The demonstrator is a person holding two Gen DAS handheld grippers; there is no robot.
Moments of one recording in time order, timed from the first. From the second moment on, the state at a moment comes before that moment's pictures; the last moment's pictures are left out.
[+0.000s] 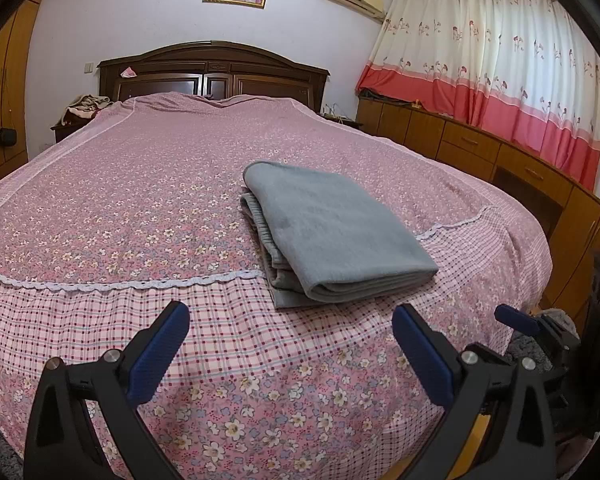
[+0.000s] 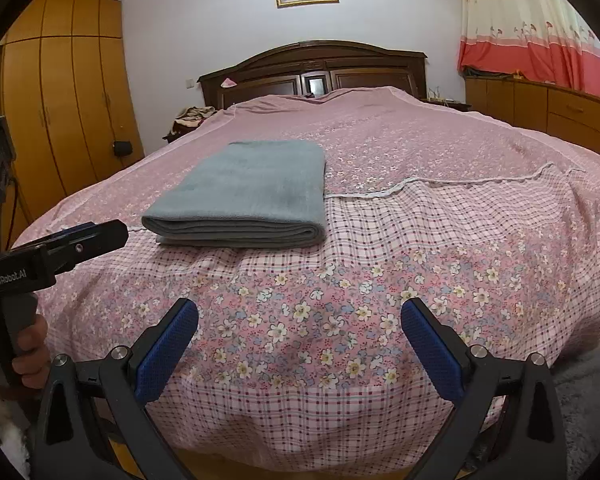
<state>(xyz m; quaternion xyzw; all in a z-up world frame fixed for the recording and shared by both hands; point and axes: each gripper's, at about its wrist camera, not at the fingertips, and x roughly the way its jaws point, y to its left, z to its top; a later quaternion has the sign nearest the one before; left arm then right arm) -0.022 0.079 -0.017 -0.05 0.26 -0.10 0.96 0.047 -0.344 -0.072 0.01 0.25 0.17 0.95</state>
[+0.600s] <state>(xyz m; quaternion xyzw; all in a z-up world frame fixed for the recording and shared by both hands) -0.023 0.075 -0.018 -0.05 0.26 -0.11 0.96 0.047 -0.346 -0.071 0.01 0.26 0.16 0.95</state>
